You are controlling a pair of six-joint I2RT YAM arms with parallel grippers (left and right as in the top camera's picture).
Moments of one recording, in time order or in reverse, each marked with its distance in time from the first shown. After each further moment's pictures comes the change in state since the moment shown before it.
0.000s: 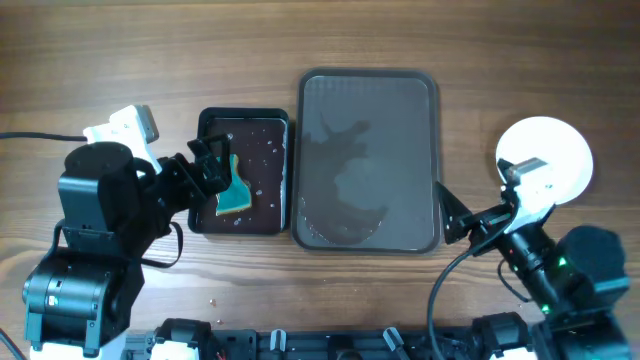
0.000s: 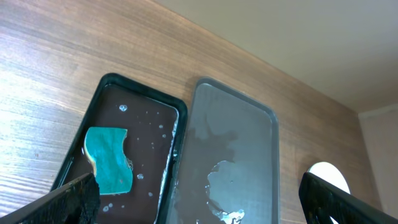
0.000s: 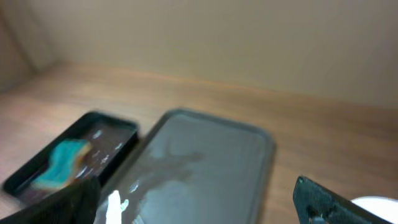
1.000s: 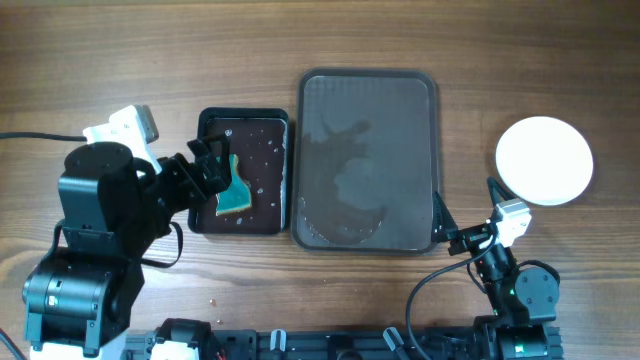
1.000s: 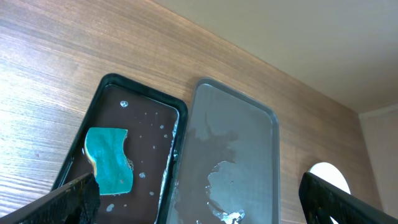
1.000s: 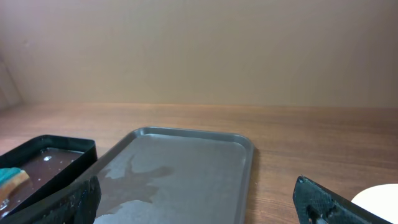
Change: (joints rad) left arm 0.000 0.000 0.000 0.000 -0.002 0.000; right arm -0.077 -0.417 -0.694 0.538 0.016 0.092
